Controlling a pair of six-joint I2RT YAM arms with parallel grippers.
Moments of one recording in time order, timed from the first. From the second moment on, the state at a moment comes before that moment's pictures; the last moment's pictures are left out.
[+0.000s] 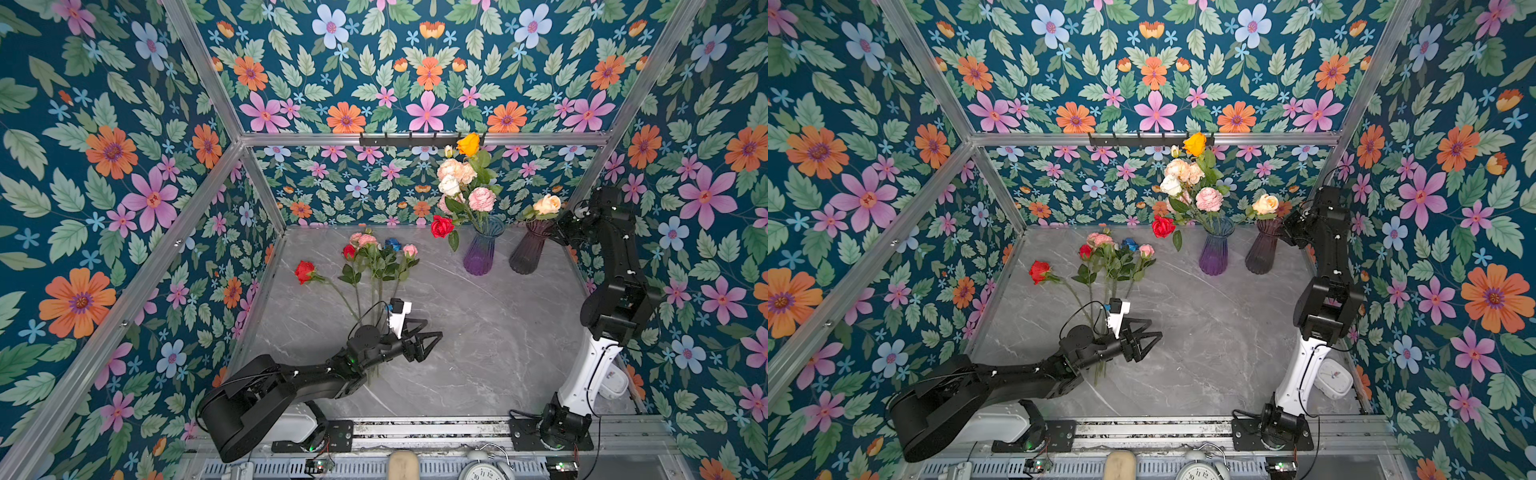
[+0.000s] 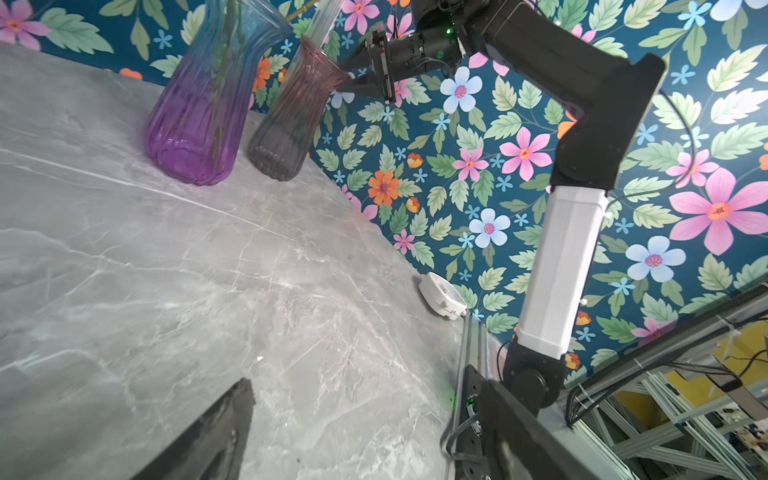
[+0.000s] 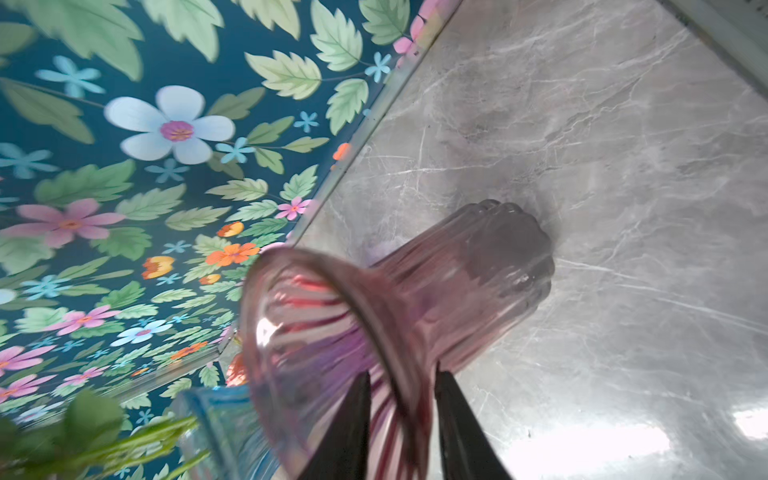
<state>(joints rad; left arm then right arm) -0.88 1.28 0.29 0.96 0.29 -0.62 -0.32 2.18 2.24 -1.06 -0.46 0.60</state>
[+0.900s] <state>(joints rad) -0.88 0.93 0.30 0.58 0.18 -0.47 -0.25 1.30 1.45 -1.09 -0.33 0.55</state>
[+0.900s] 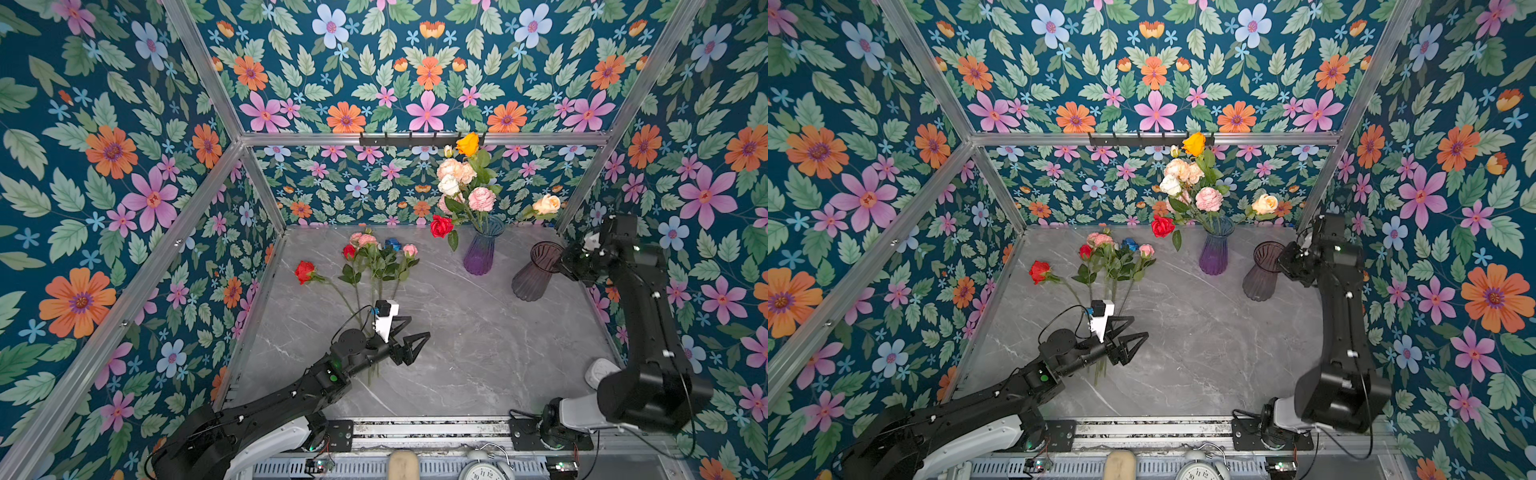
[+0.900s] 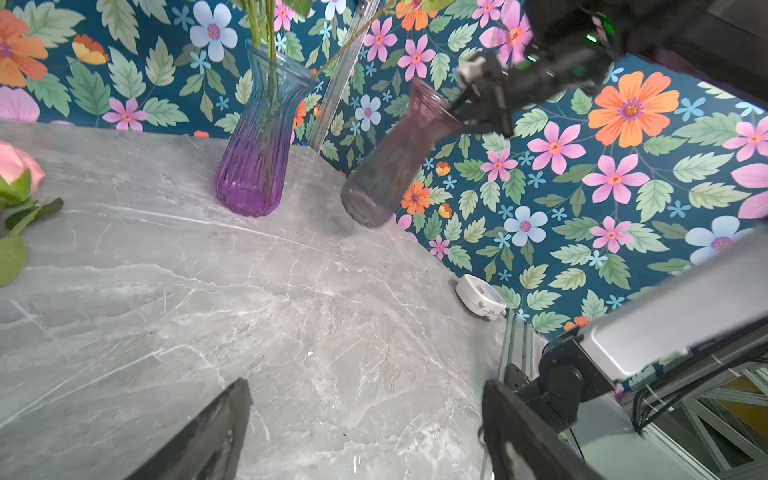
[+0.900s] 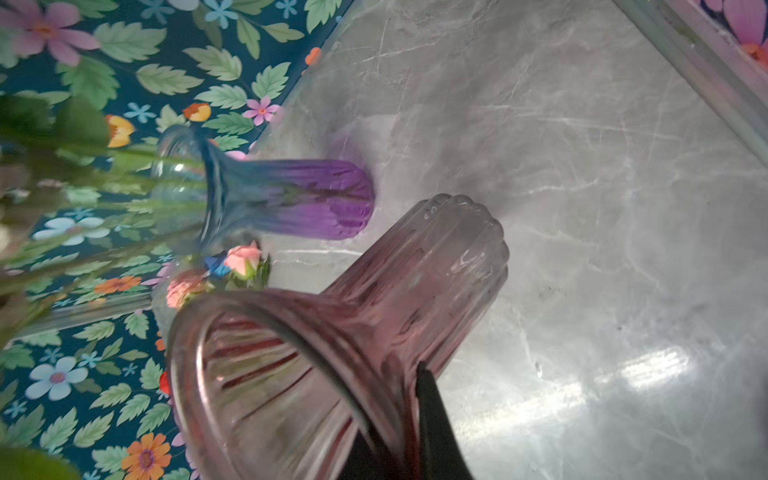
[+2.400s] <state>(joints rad) -0.71 0.91 0.59 -0.22 -0.34 -0.49 0.44 1.11 1.13 -1.15 -0.24 0.63</state>
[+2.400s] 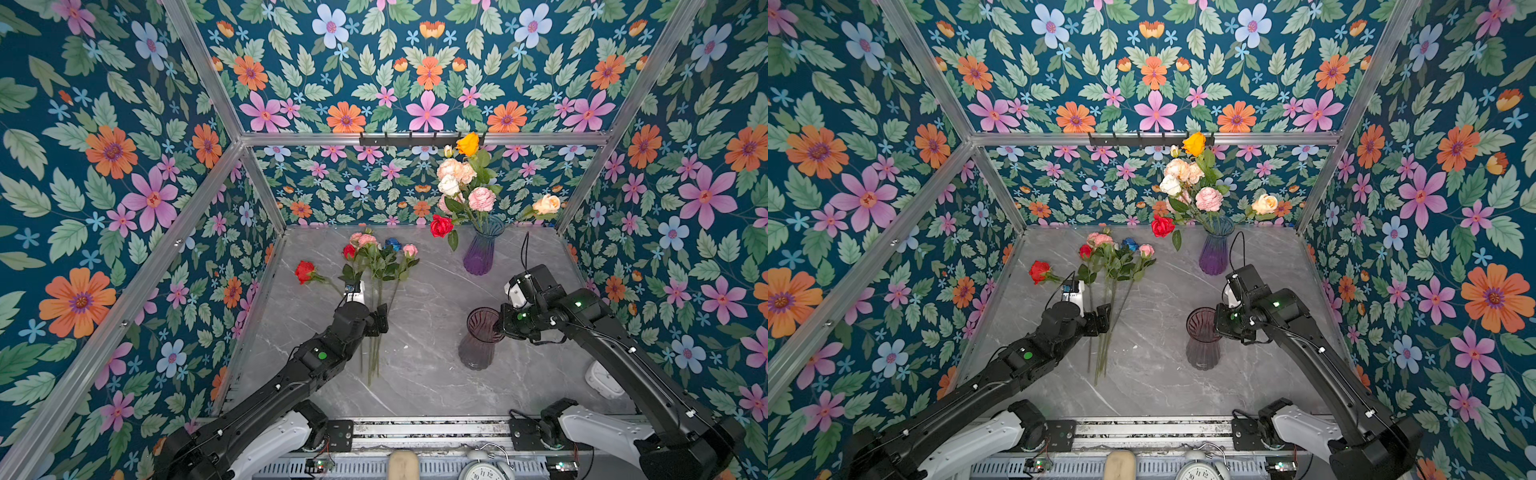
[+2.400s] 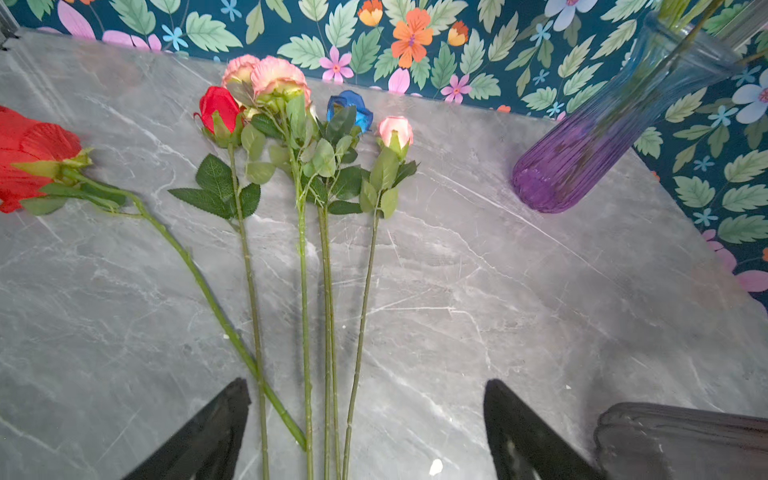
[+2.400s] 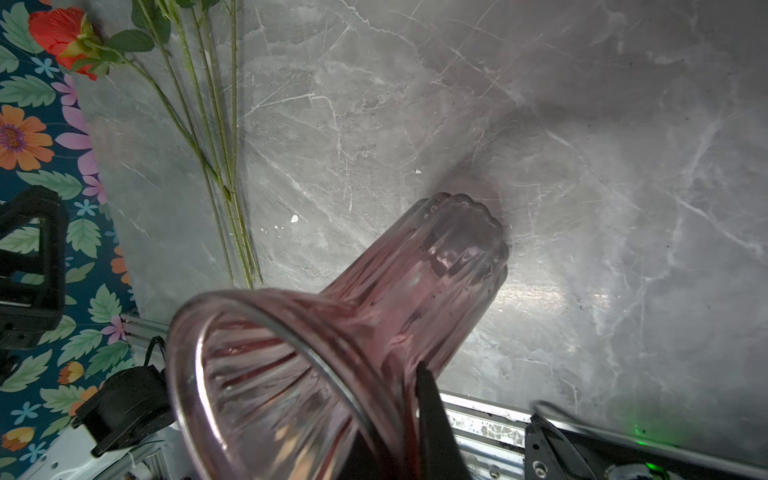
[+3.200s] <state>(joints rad) -0.45 1.18 0.56 -0.24 -0.24 -0.65 0.43 0.94 1.21 -1.11 -0.14 0.54</state>
